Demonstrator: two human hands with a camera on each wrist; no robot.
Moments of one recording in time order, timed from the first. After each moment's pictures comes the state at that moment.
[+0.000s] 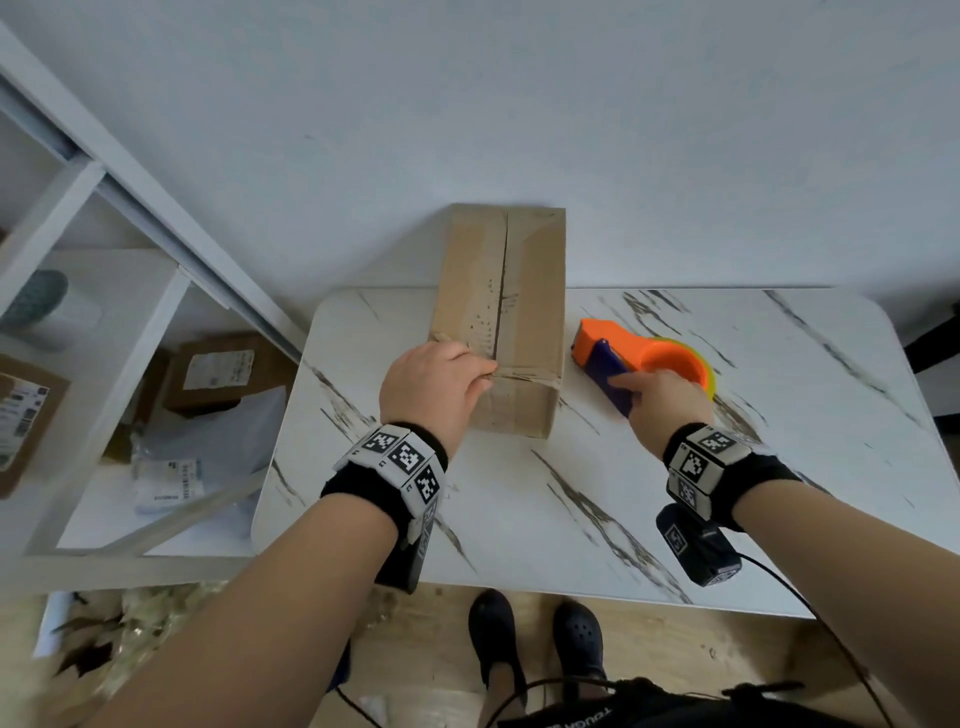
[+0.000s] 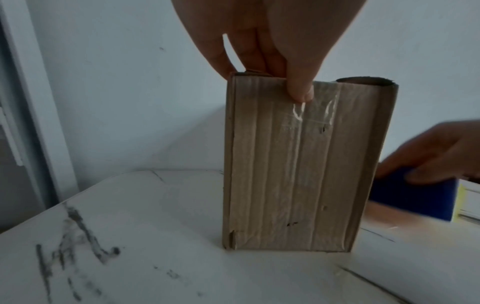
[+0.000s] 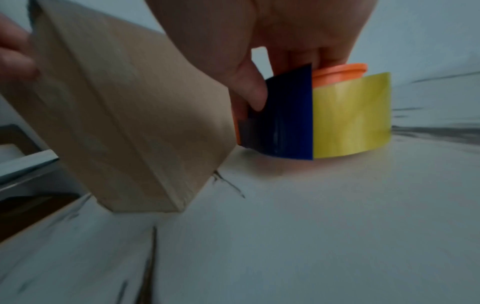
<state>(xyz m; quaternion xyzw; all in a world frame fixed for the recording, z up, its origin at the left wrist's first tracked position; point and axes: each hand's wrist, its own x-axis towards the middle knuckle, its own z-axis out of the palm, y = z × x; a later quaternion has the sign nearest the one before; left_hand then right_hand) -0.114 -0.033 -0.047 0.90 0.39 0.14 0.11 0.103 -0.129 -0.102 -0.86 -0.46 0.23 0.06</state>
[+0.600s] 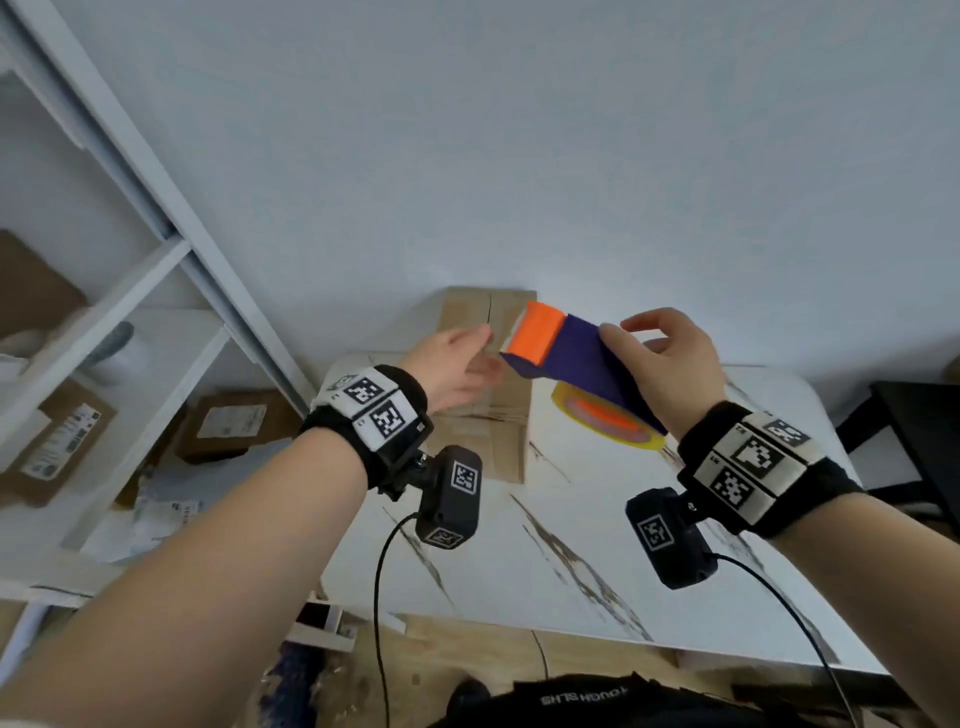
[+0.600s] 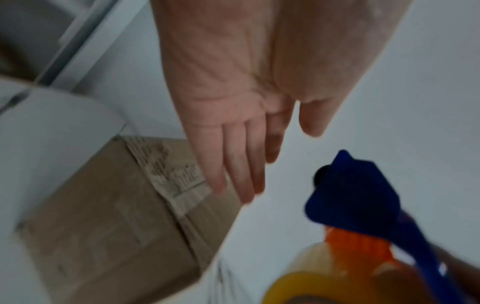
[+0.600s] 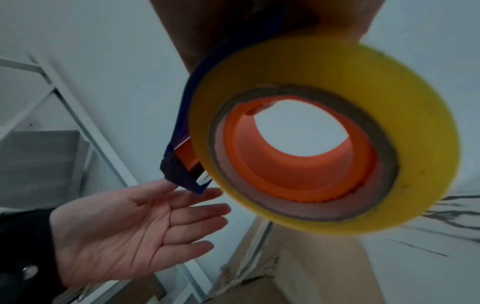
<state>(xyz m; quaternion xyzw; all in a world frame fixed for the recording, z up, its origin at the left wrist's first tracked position) -0.083 -0.043 0.048 0.61 0.49 0.14 0.61 0.097 -0.152 0.035 -0.76 -0.35 0.21 0.50</state>
